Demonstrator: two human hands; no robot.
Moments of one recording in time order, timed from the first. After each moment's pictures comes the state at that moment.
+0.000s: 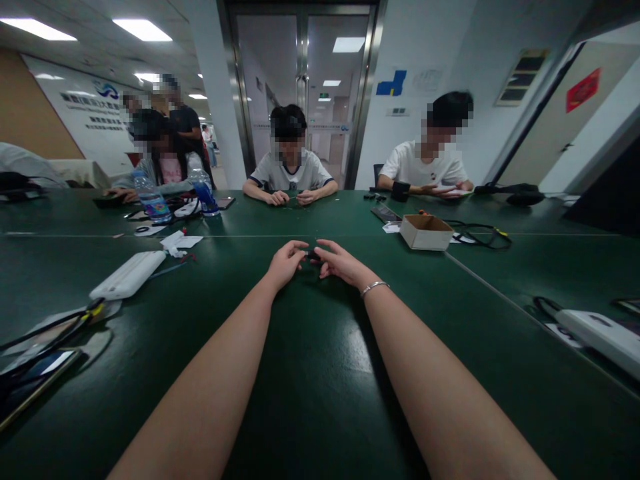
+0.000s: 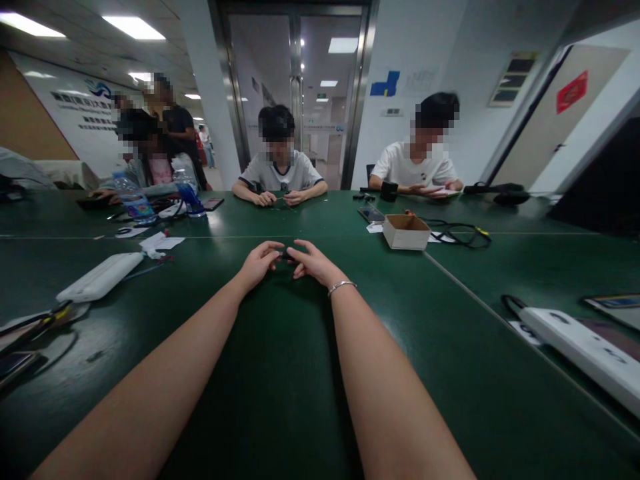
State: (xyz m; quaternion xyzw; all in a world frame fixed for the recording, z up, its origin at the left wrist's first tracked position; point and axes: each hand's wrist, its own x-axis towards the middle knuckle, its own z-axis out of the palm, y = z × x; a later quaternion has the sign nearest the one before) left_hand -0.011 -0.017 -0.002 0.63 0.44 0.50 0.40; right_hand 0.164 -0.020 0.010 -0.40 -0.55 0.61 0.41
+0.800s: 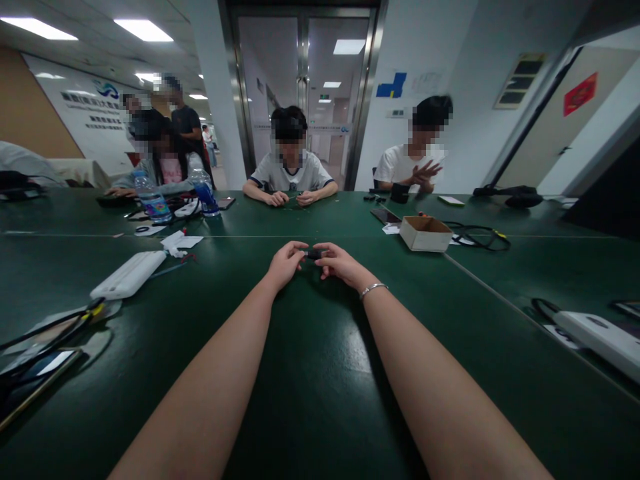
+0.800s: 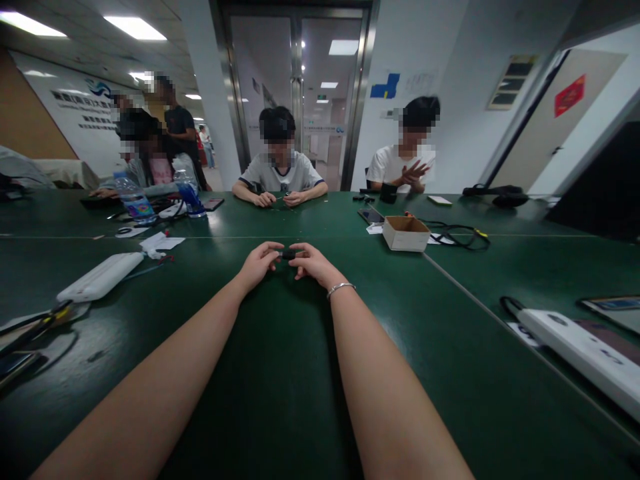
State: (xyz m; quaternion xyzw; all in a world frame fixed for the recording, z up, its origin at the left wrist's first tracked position) left_hand -0.011 -0.018 -0.002 0.63 0.44 0.51 0.40; right_hand 0.162 -0.020 0.010 -0.39 -0.57 0.59 0.42
